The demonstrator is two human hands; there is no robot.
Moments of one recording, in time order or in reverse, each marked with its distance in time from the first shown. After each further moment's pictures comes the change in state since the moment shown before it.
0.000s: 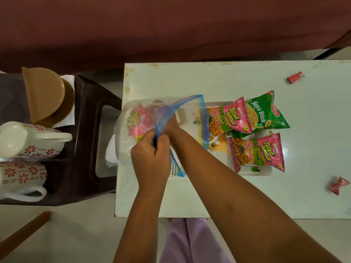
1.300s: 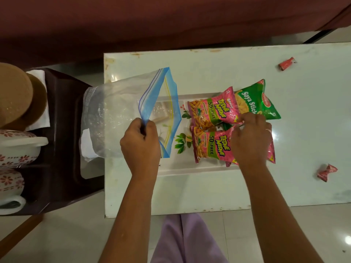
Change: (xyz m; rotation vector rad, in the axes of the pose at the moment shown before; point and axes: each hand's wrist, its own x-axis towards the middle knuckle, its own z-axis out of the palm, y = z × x) left_hand 0.026 -0.012 0.032 0.137 0.040 -0.051; right_hand -0.088 0.058 -0.146 -1.017 0.824 0.126
